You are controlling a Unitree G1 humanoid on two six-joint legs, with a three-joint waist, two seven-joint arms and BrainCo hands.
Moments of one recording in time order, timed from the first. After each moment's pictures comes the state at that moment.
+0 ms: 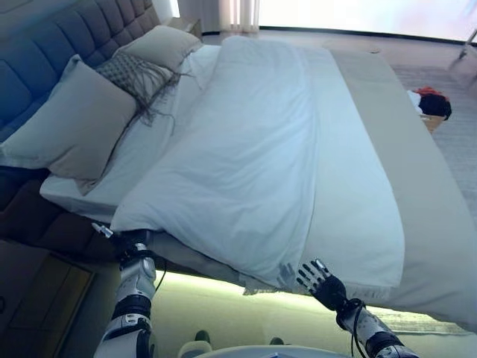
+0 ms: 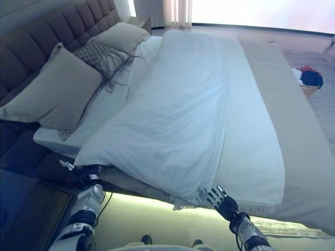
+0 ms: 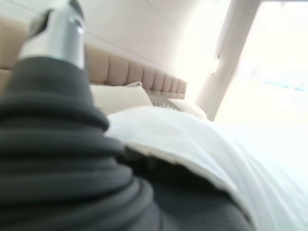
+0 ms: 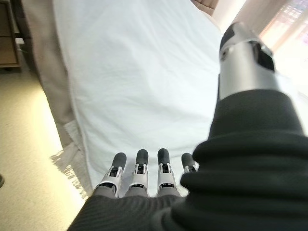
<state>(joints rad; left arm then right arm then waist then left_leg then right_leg) -0.26 0.16 0.35 0.78 -1.94 0.04 -0.38 -0.09 -0.31 0.01 1.02 0.96 0.17 0.45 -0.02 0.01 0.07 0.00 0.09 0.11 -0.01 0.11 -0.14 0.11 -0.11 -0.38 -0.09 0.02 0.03</state>
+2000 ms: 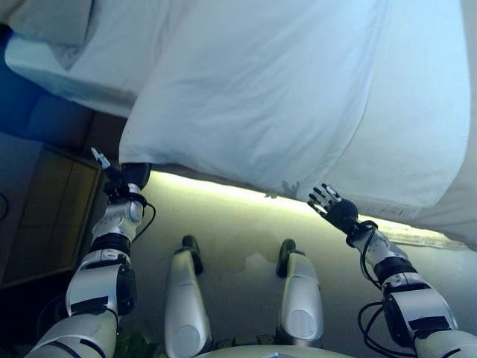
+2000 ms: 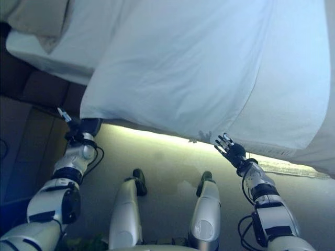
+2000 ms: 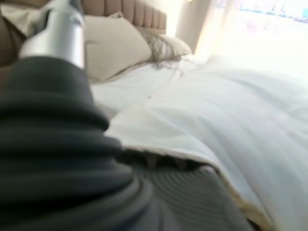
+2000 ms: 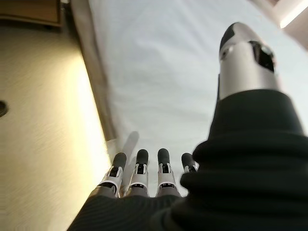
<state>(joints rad) -0.72 0.41 0.24 1.08 -1.88 0.25 -0.35 -0.53 -0.47 0.08 1.02 0.98 0.16 0.45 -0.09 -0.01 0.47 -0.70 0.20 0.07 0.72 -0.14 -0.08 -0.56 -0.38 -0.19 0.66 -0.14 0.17</state>
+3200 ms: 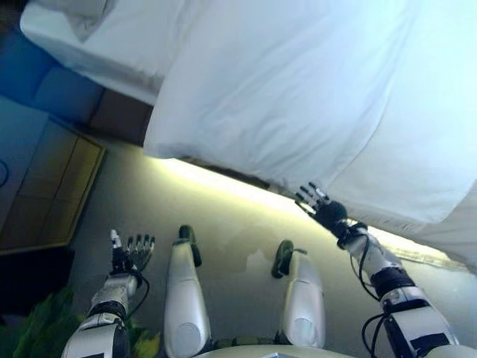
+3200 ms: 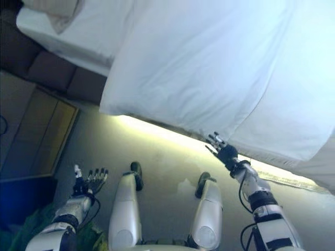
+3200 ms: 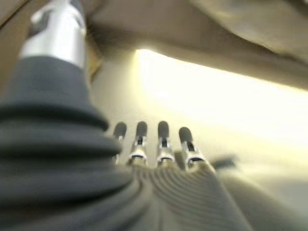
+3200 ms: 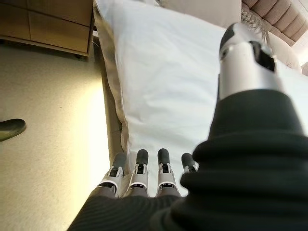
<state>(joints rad) -0.22 0.34 0.15 1.13 -1.38 0.16 -0.21 -0.31 -0.40 0.13 0.75 0.97 0.18 0.41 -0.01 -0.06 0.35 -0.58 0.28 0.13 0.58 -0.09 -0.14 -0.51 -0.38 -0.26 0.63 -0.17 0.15</state>
